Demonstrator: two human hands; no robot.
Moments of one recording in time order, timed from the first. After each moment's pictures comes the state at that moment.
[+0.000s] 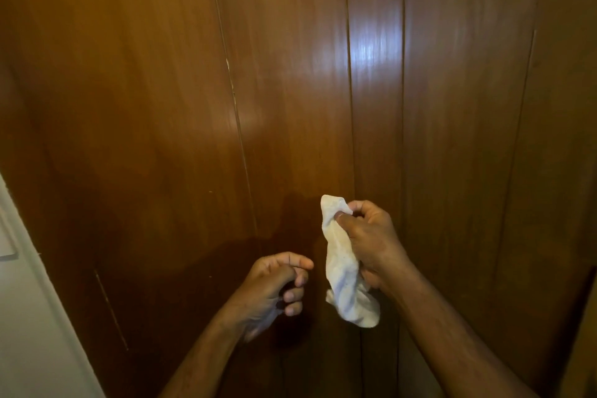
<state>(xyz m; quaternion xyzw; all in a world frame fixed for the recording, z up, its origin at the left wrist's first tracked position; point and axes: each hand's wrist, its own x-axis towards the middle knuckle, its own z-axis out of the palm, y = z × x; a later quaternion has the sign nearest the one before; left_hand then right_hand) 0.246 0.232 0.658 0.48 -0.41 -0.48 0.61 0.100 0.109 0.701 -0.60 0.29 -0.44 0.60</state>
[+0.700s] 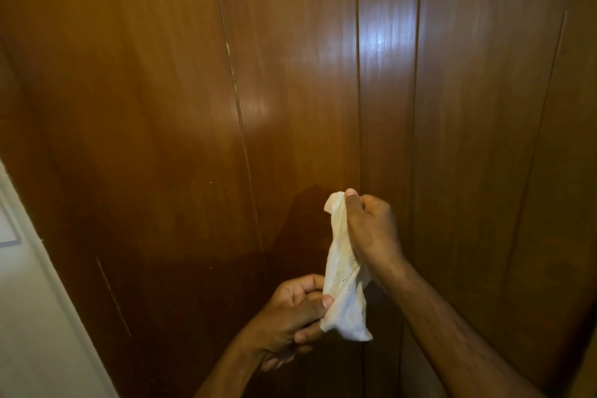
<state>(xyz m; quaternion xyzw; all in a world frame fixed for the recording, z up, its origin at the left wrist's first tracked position) 0.222 0.229 0.616 0.46 -0.41 -0.54 0.57 0.111 0.100 0.696 -0.66 0.34 -0.47 0.48</state>
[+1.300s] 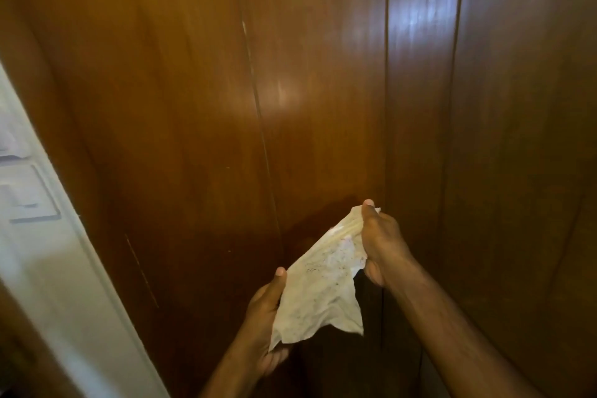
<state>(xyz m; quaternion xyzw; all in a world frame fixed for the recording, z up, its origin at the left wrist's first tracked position) 0.235 0.244 0.592 0.49 -0.18 -0.44 0.73 0.133 0.083 0.674 -0.47 0.35 -0.32 0.74</state>
